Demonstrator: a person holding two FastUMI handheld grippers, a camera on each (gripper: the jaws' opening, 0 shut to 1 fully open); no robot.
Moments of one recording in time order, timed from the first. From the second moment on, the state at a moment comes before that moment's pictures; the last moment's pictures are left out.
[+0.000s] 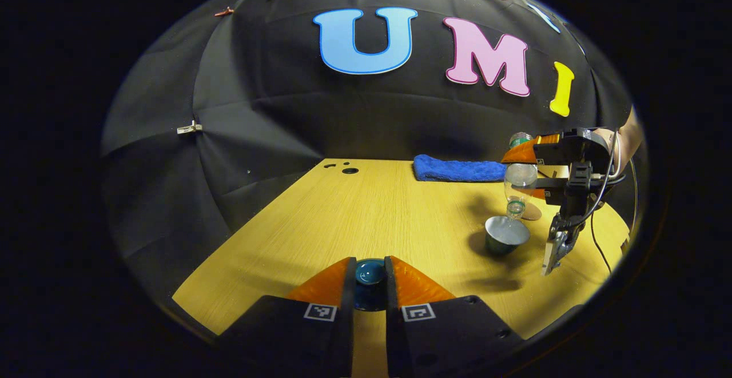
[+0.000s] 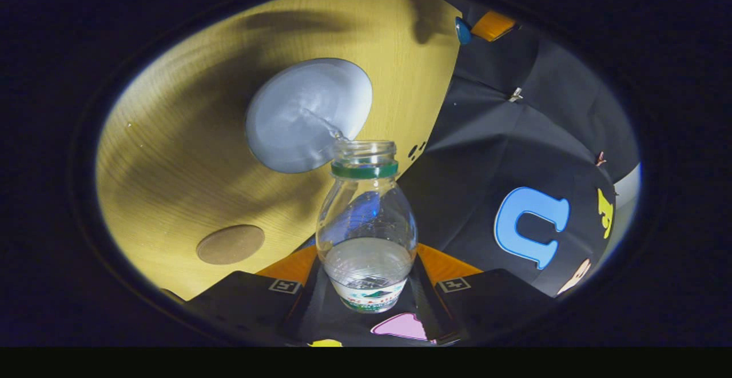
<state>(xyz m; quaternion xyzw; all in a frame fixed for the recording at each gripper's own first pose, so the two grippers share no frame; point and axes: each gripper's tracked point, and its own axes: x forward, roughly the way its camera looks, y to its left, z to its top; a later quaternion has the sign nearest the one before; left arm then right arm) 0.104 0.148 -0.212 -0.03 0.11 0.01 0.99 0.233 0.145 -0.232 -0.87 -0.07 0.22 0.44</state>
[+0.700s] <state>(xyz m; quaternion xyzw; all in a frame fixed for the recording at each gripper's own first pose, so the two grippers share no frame) 0.092 0.136 -0.190 -0.03 0.10 0.02 0.99 0.237 0.142 -0.197 -0.87 -0.08 0.22 0.42</state>
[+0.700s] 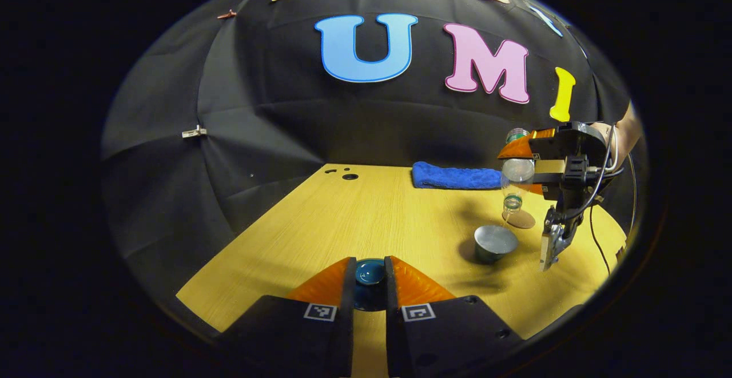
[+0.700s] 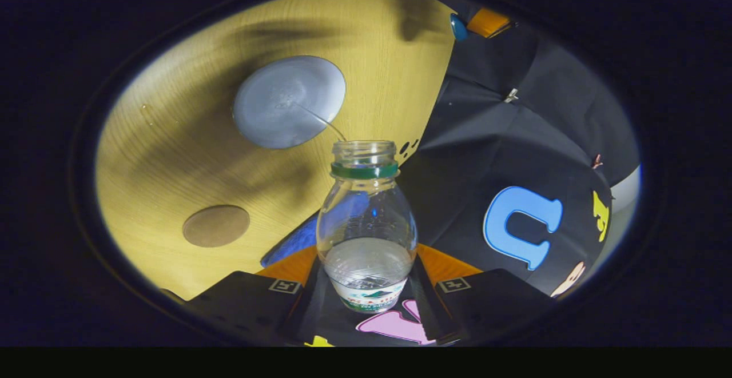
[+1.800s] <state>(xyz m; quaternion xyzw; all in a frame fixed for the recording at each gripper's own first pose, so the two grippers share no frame) 0.099 0.100 -0.141 -0.05 0.11 0.06 0.99 0.227 0.110 -0.205 -0.59 0.13 0.22 0.76</state>
